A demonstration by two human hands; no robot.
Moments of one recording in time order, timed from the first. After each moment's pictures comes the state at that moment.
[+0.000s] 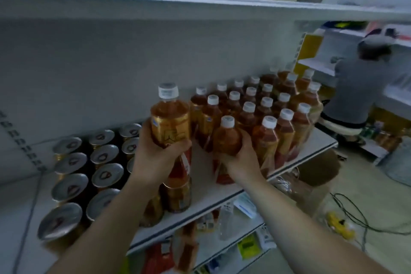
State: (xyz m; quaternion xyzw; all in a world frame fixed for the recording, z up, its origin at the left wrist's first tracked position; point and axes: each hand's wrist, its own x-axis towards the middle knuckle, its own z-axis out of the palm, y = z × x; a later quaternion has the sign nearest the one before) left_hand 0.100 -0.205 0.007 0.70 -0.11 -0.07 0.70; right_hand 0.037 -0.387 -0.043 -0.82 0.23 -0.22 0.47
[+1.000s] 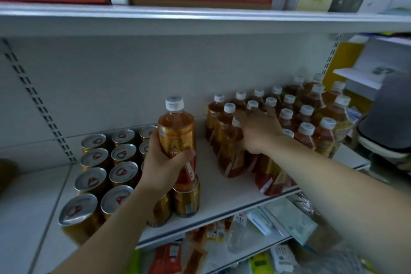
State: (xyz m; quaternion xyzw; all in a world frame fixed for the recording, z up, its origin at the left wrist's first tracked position) left_hand 0.102 -0.200 -0.008 0.71 -0.09 -0.05 0.70; right_hand 0.093 -0.435 0.041 -0.99 0.07 -0.03 -0.07
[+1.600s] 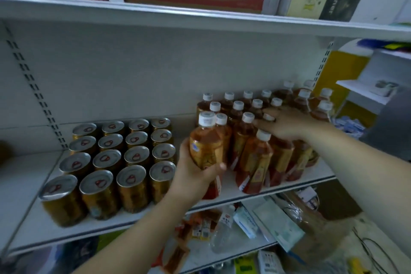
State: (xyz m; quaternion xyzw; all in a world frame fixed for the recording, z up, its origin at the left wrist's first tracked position) left_hand 0.031 -0.283 -0.019 0.72 -0.16 -0.04 0.67; right_hand 0.055 -0.539 0.070 -0.99 0.15 0.04 0.04
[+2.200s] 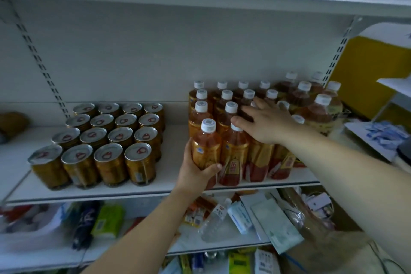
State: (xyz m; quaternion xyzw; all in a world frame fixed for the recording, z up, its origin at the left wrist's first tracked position) left_hand 0.026 -0.368 -0.088 0.75 -0.03 -0.04 0.65; right_hand 0.052 -0.565 0.047 -1.00 0.01 0.03 -0.01
